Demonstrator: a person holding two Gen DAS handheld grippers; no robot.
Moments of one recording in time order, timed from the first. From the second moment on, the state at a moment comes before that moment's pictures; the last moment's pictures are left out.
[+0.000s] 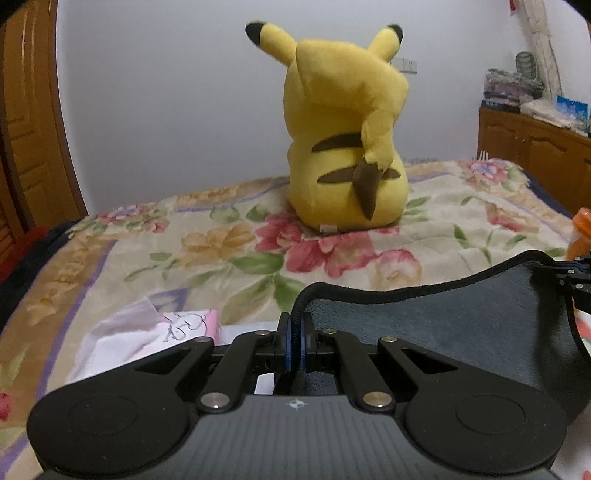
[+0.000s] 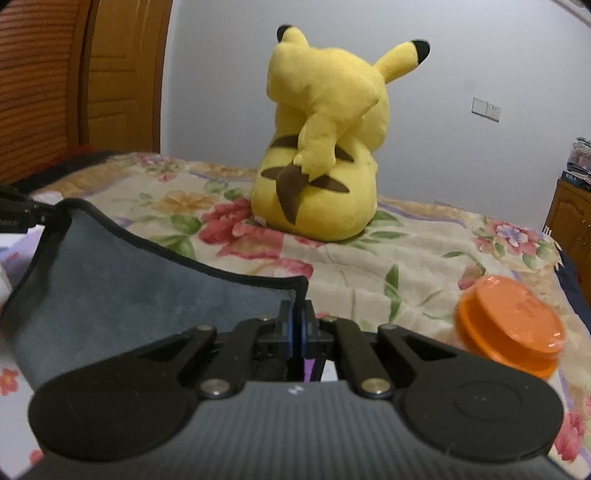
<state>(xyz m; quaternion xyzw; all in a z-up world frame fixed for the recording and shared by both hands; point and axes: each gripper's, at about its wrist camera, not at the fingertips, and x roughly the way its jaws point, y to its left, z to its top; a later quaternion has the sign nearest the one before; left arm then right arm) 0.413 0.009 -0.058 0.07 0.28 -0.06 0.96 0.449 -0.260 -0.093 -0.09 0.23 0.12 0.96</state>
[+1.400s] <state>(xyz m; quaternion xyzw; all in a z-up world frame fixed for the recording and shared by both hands) 0.345 0.000 -0.025 0.07 0.29 -0.07 0.95 0.393 -0.268 -0.077 -0.03 0.26 0.12 0.96</state>
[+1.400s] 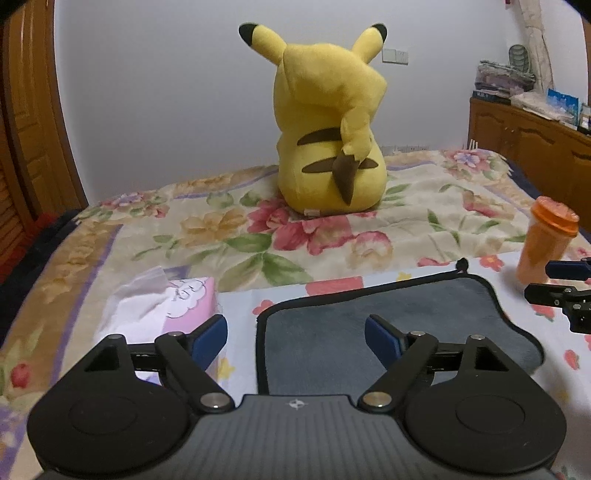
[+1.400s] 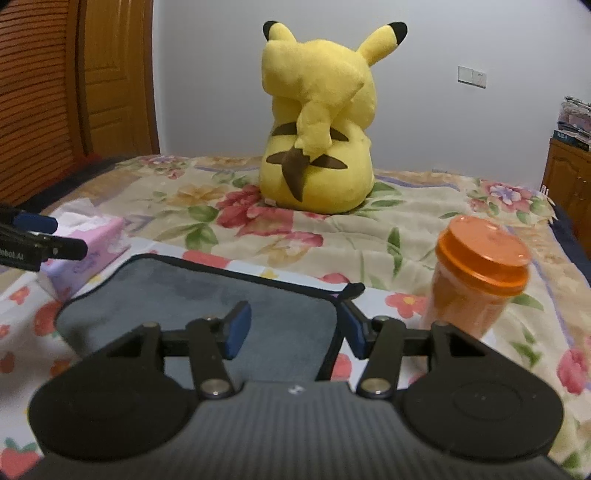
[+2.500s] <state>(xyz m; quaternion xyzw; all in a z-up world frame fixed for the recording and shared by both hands) 0.189 0.003 0.054 0.06 0.27 -0.06 0.96 0.257 -0.293 0.000 -0.01 0.23 0.13 0.97</state>
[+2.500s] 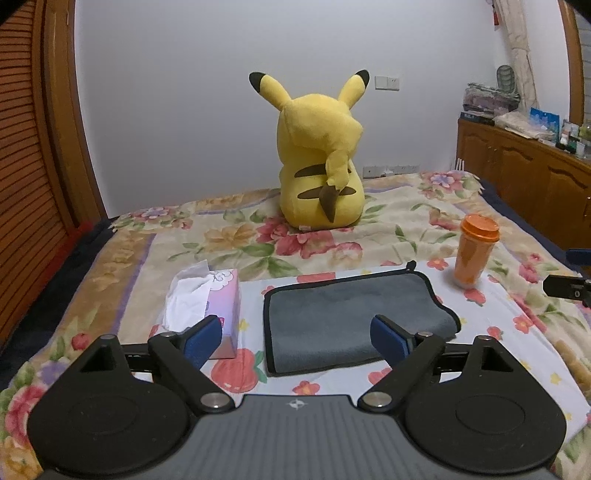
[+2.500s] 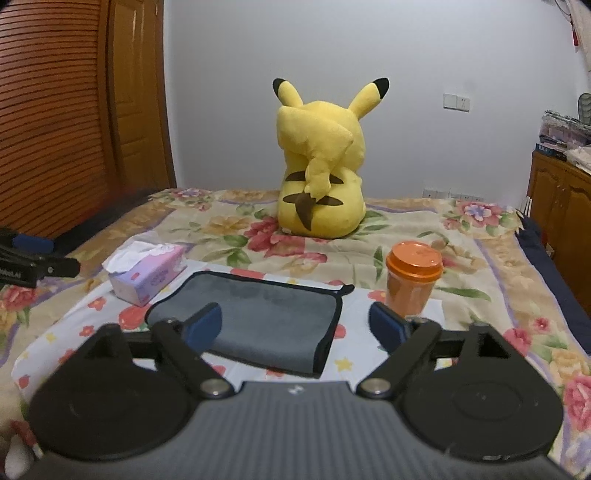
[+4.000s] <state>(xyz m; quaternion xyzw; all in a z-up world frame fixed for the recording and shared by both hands) 0.054 -0.012 0.024 0.03 0.30 -0.08 0.95 0.142 -0.269 -0.022 0.02 0.24 0.13 0.96</state>
